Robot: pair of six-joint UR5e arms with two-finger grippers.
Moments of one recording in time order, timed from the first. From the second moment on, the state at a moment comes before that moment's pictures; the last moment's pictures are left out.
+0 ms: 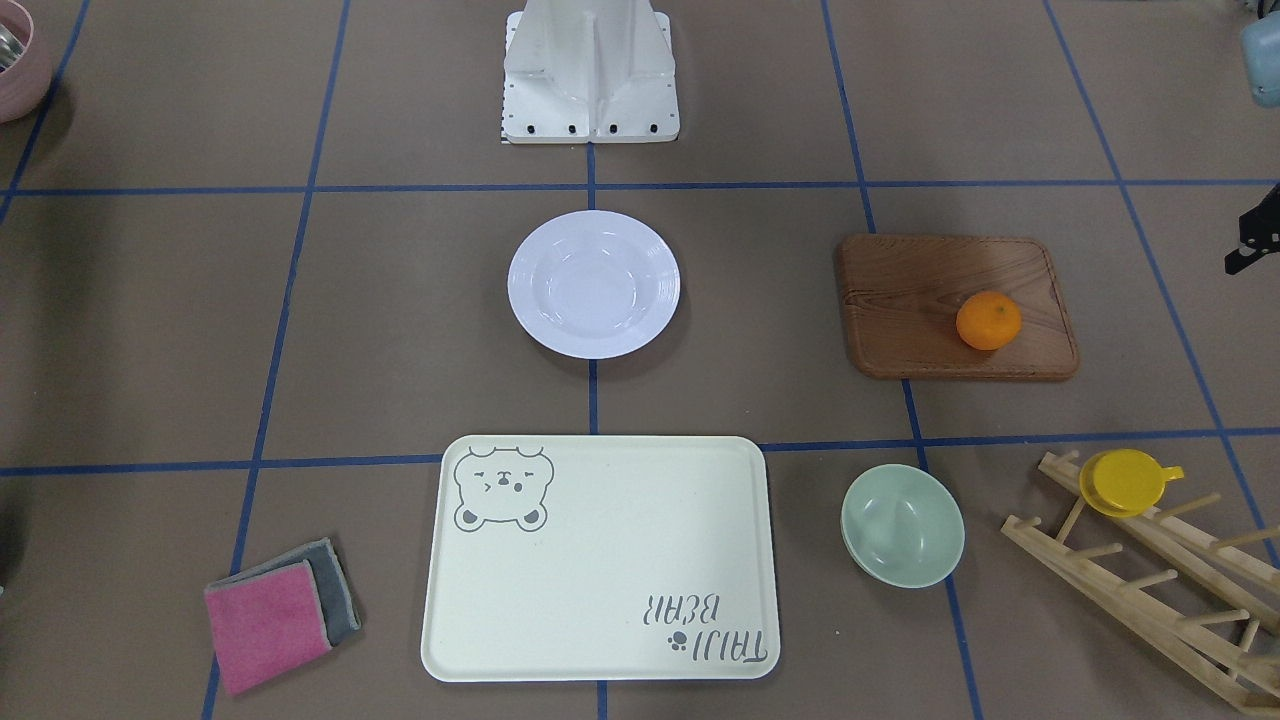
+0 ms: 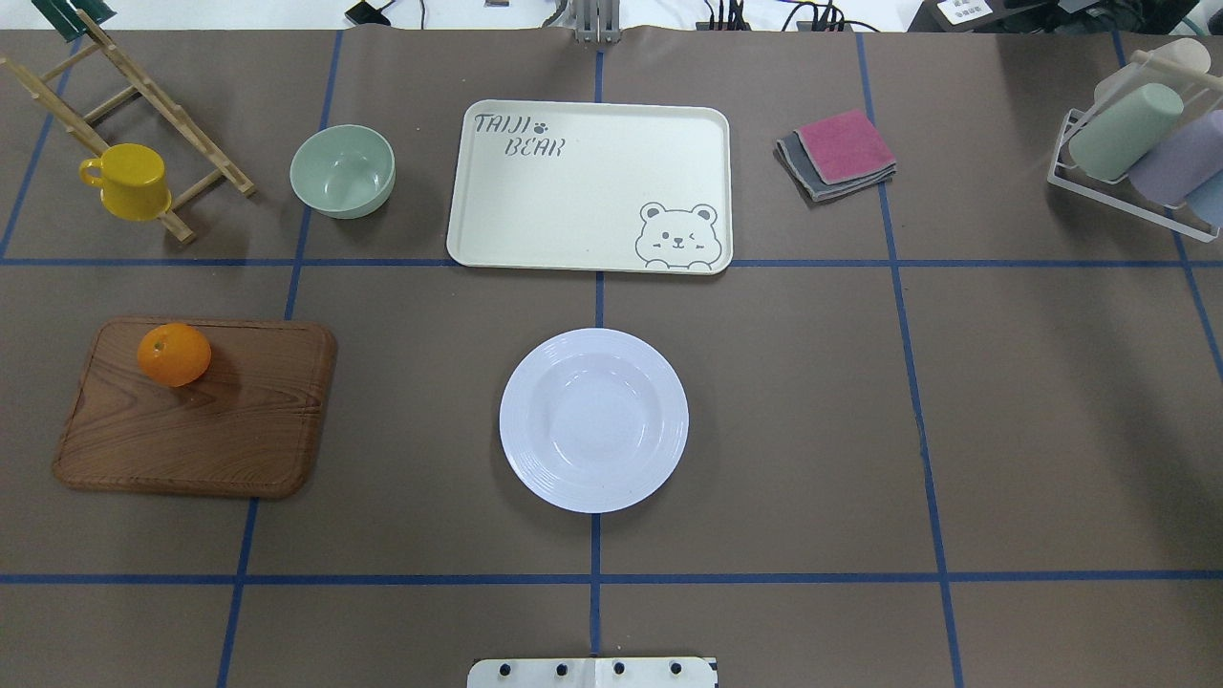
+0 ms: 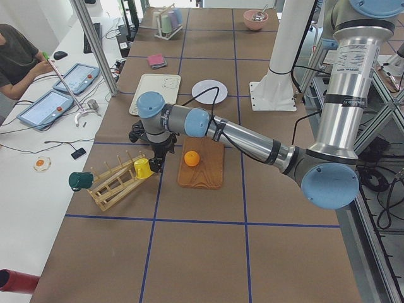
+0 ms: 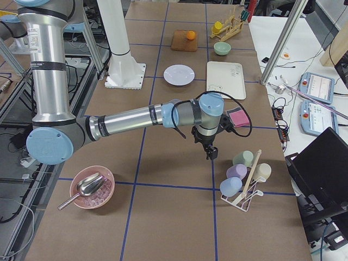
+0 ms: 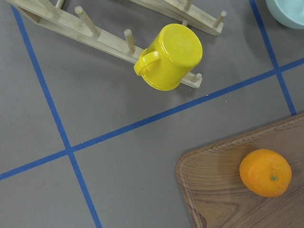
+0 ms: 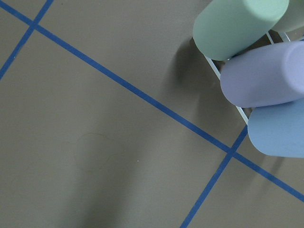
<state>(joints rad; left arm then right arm) -1.42 -1.71 -1.80 -1.38 -2.38 0.13 1.47 -1.53 1.79 -1.67 2.34 -0.39</state>
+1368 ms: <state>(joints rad) -1.42 -1.71 -1.85 -1.38 -2.31 0.13 1.47 -1.54 1.79 -1.67 2.36 -0.39</state>
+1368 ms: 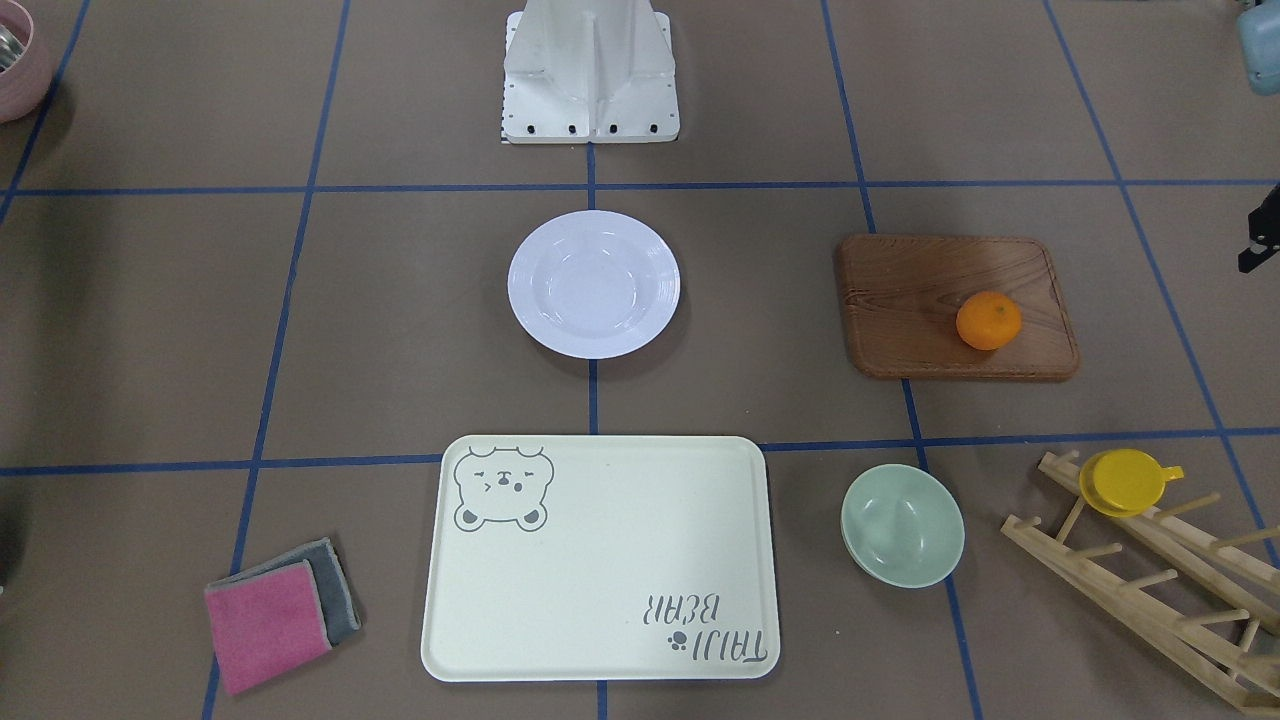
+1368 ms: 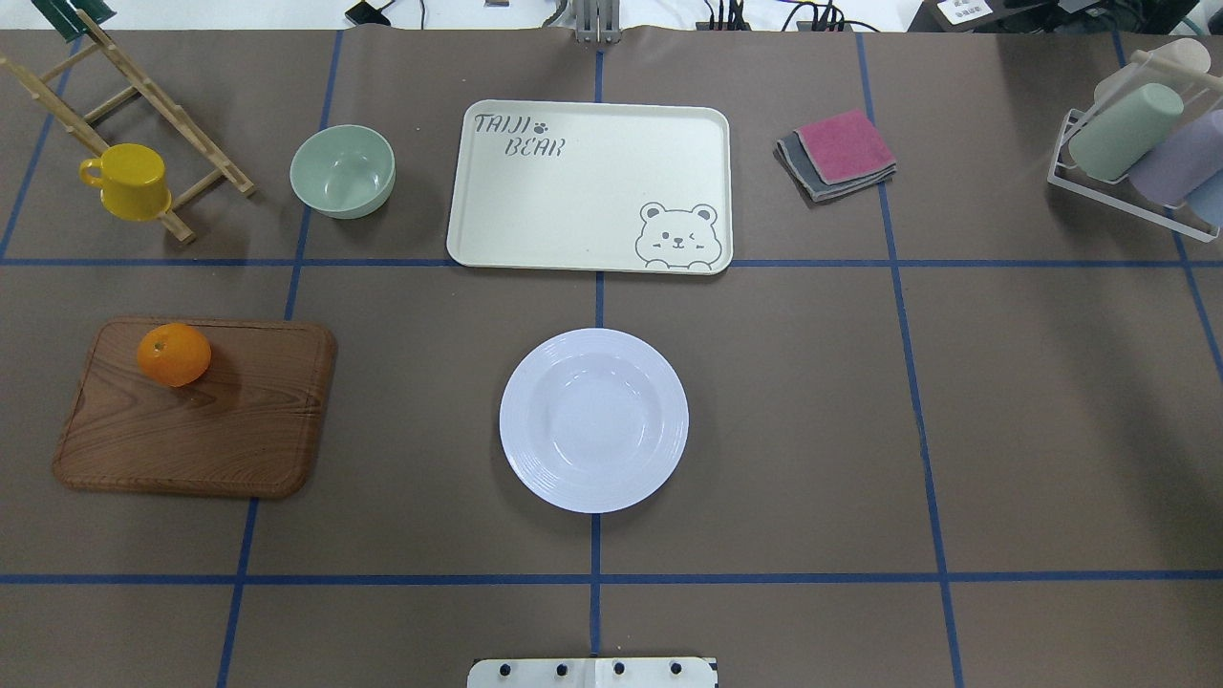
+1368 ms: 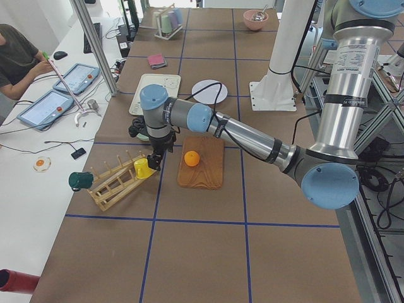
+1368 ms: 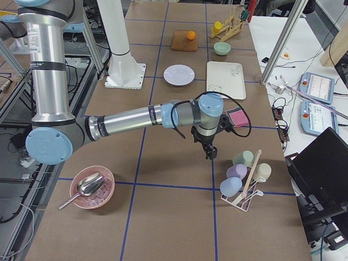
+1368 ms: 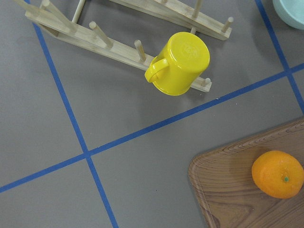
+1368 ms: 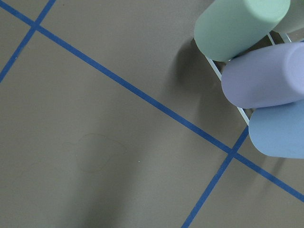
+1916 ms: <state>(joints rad) -1.41 -1.68 -1.87 -1.39 -2.32 0.13 1.47 -1.54 1.79 -1.66 2.37 -0.39</state>
